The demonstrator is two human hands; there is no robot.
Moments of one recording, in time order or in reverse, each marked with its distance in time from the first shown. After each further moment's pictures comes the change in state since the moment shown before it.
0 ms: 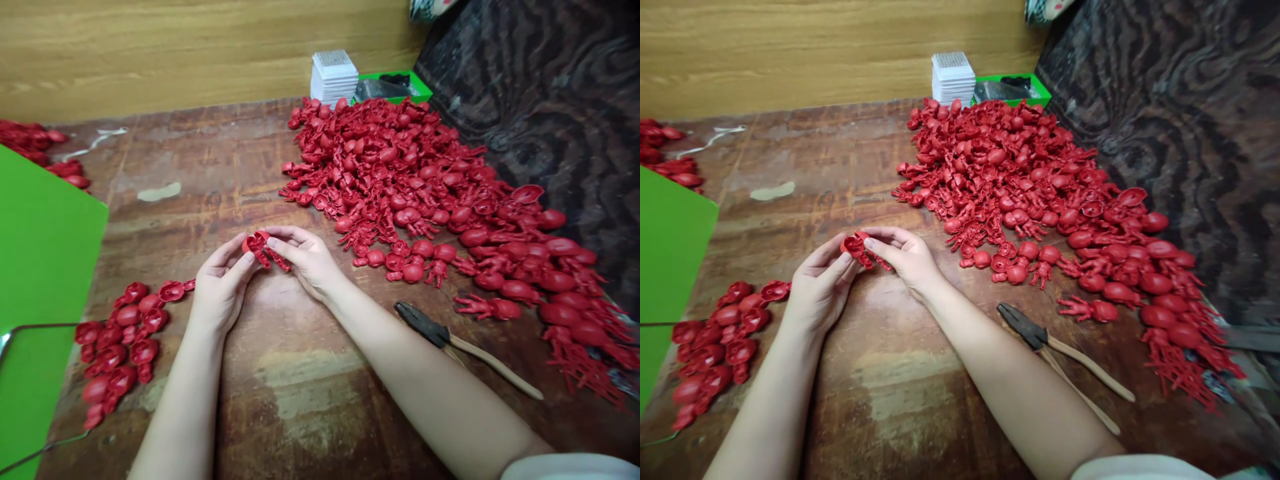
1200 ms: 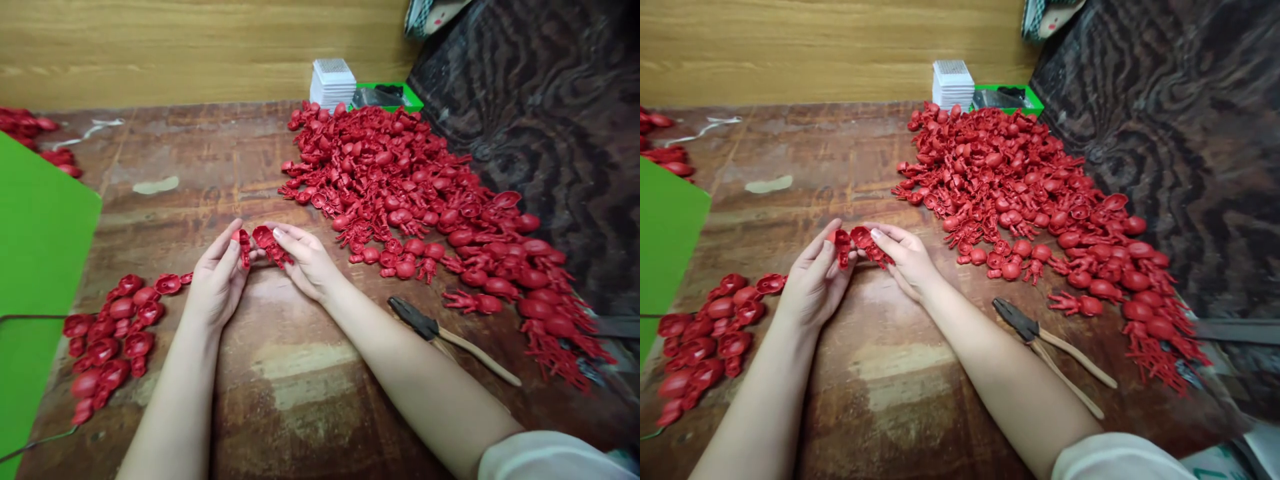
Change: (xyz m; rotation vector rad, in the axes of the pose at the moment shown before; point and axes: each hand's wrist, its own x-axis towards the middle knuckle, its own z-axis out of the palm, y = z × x) left_hand -0.001 0.004 -0.001 -0.124 -0.100 -0.010; right_hand -0.004 0.001 0.002 0.111 -0.099 0.027
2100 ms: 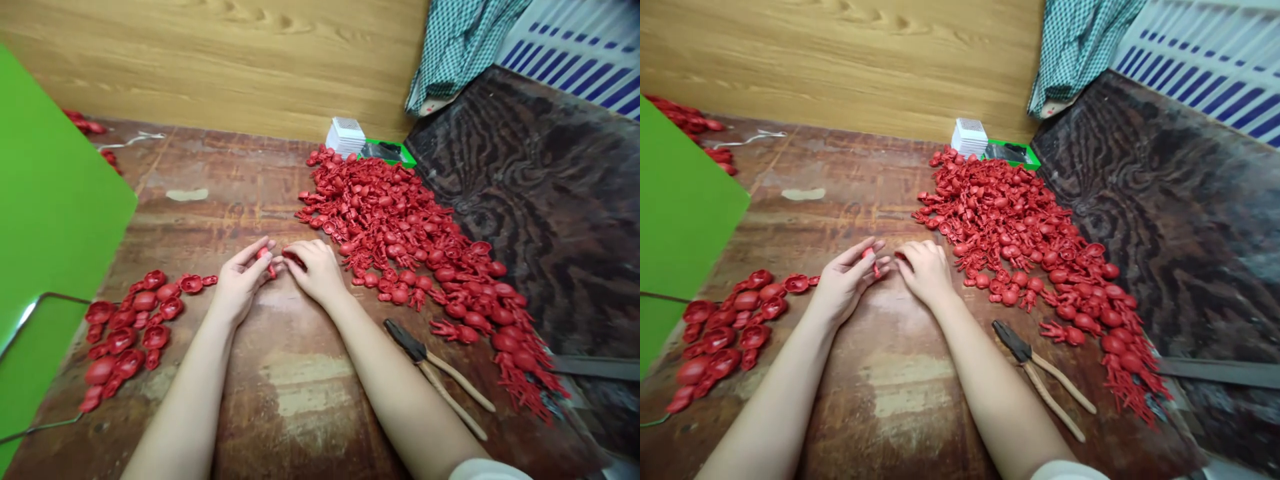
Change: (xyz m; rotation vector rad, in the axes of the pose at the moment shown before) left_hand 0.003 -0.007 -0.016 0.101 0.050 -0.038; right_hand 0.002 -0.016 -0.020 -1.529 -0.015 -0.445
